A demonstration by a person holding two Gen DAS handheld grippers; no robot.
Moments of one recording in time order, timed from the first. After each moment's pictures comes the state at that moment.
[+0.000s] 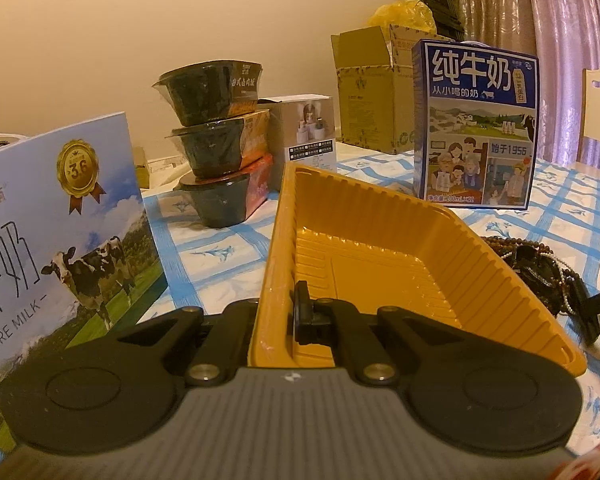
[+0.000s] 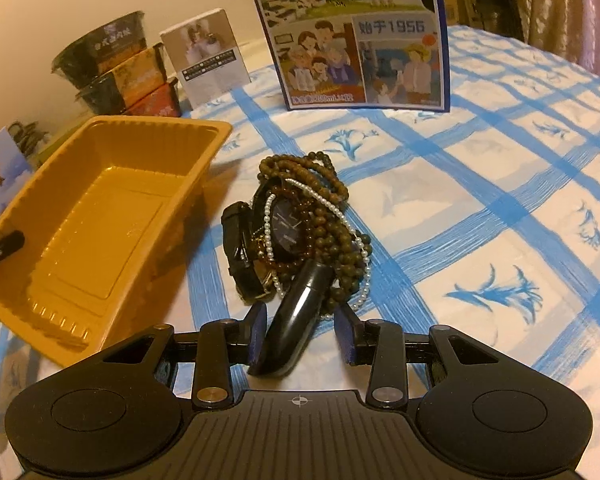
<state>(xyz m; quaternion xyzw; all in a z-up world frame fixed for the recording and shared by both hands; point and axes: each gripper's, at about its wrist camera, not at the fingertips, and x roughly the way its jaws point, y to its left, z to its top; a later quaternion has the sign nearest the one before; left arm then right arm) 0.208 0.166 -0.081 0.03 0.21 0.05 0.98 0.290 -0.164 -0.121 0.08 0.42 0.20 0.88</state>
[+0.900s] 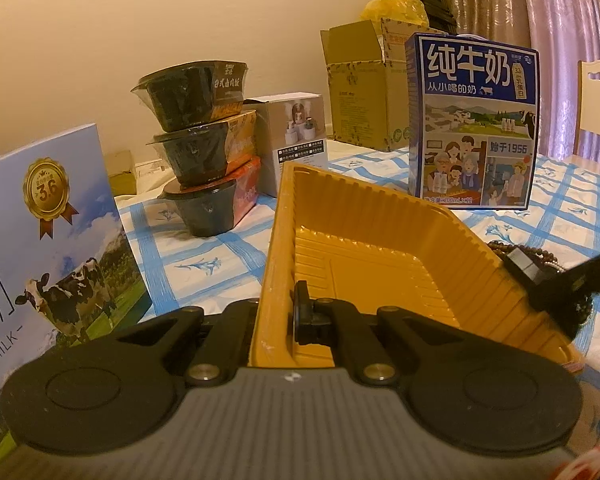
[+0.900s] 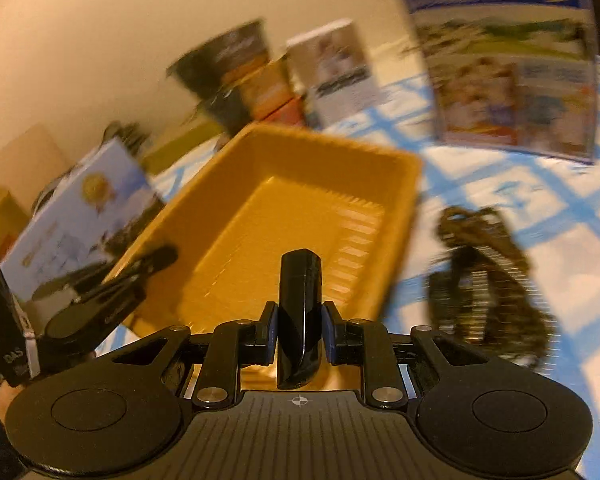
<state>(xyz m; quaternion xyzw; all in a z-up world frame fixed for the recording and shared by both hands) 0.236 0.161 -0.079 0.04 0.22 0.04 0.97 0.294 -0.075 -0.071 0.11 0.40 0.35 0.84</state>
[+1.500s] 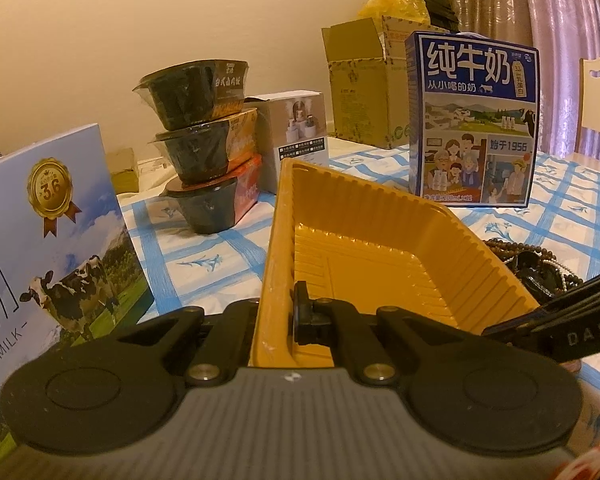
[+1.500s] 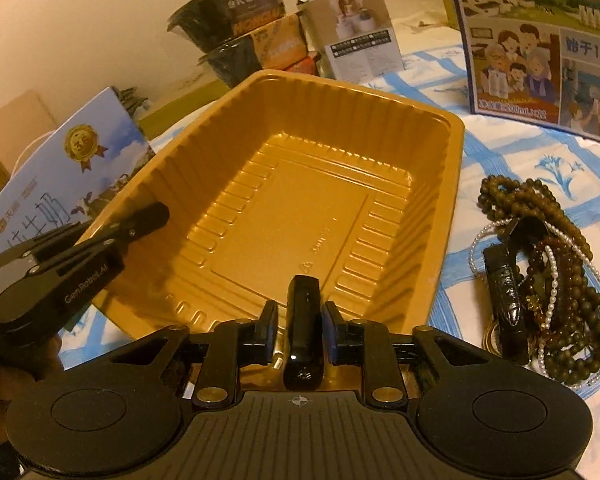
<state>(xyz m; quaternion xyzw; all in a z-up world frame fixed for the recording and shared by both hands) 0.232 0.159 -0.077 0.04 0.23 0.04 0.97 0.291 -0.036 -0.099 0.07 0.42 0.35 0.83</state>
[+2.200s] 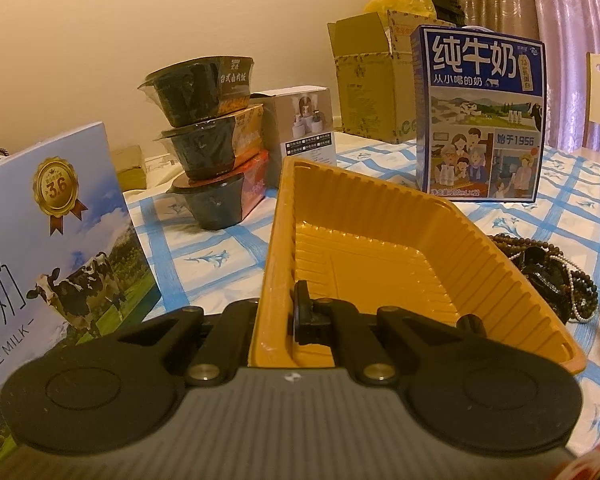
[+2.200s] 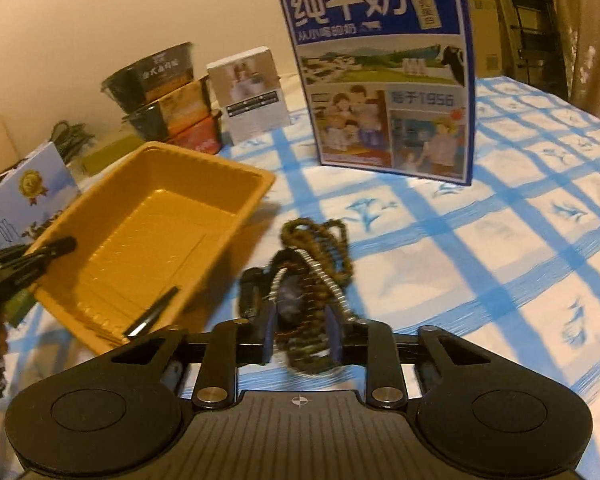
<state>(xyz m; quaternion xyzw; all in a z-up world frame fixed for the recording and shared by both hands) 0.233 0.156 -0.077 0.05 0.23 0.06 0.97 0.304 -0.190 -0.079 0.05 0.37 0.28 0.89</state>
